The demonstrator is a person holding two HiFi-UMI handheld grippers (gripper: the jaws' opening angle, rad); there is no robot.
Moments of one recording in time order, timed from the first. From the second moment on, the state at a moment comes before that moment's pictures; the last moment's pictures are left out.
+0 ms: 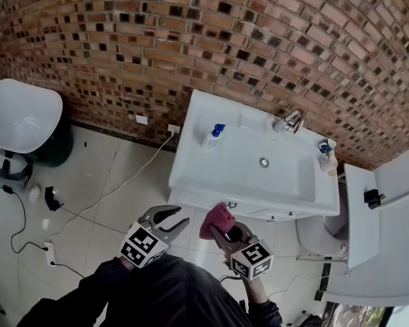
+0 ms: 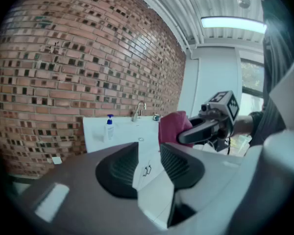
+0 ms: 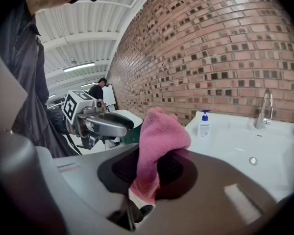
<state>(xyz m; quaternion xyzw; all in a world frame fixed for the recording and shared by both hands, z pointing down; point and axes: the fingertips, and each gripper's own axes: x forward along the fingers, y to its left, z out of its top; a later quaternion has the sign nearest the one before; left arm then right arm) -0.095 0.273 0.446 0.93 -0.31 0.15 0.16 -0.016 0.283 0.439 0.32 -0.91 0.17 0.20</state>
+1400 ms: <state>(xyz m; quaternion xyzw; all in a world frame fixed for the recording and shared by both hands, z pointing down) -0.086 0.018 0.461 0.89 -0.38 0.15 0.19 0.010 -0.100 0.460 0.30 -0.92 0.16 0.19</state>
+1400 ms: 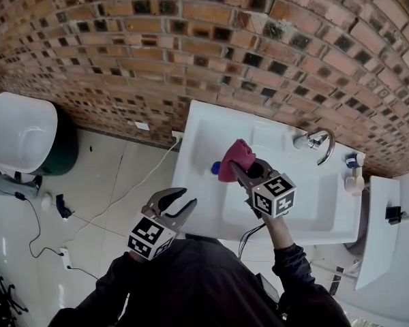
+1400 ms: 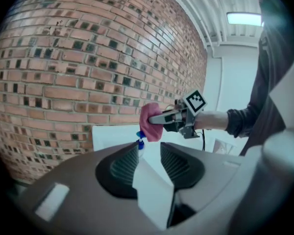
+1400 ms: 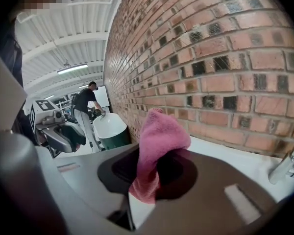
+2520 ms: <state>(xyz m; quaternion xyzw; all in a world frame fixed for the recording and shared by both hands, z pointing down) -0.068 -0.015 0.492 0.88 -0.36 0.24 0.19 -0.007 -0.038 0.635 0.29 -0.77 0.56 0.06</state>
